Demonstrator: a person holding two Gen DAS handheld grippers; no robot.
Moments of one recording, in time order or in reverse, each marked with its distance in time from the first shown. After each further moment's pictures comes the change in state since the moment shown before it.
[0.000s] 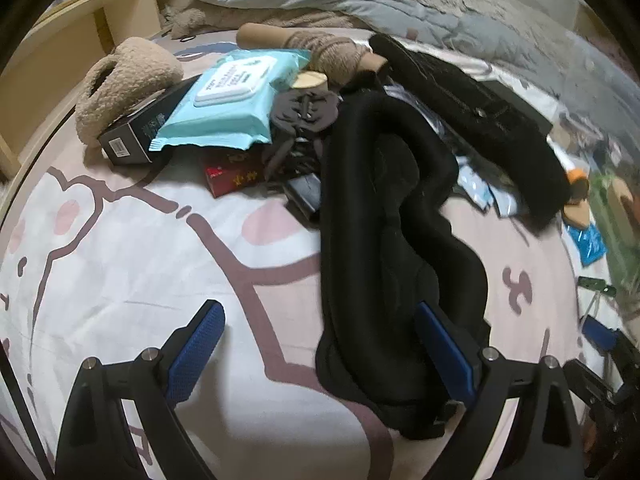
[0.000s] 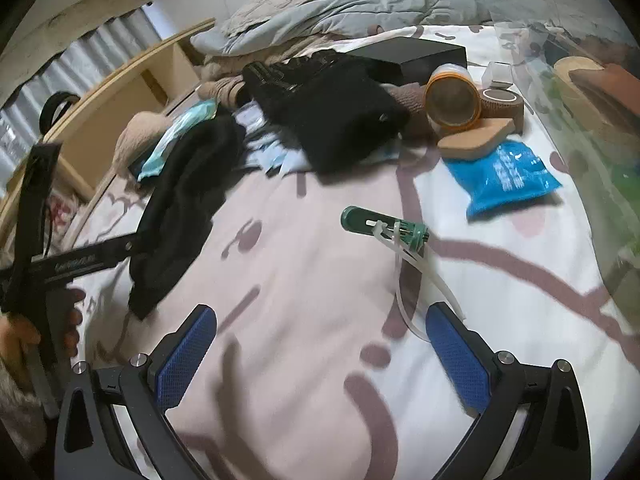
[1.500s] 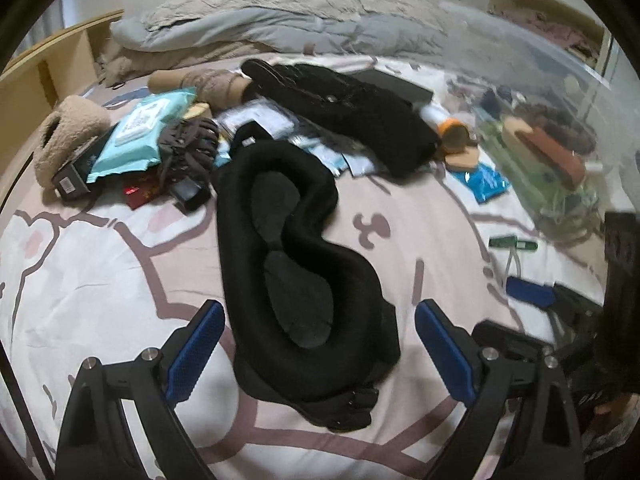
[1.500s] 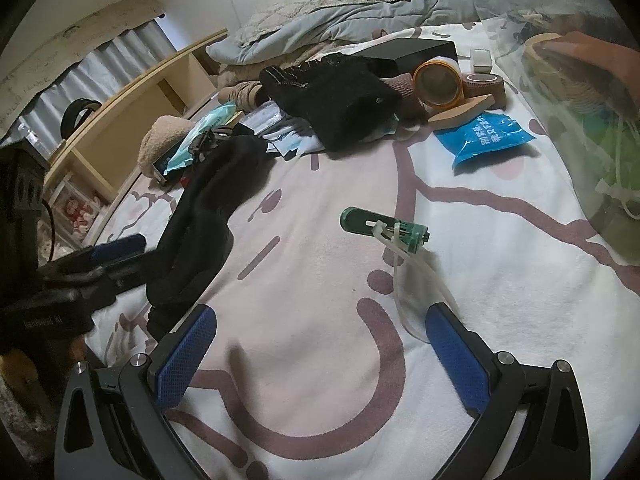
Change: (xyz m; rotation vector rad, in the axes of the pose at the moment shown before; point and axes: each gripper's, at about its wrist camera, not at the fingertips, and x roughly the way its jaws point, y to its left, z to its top) left arm -0.049 -0.068 -0.052 0.185 -0.088 -0.175; right arm -0.022 -0.007 -0.027 0.051 -0.052 0.085
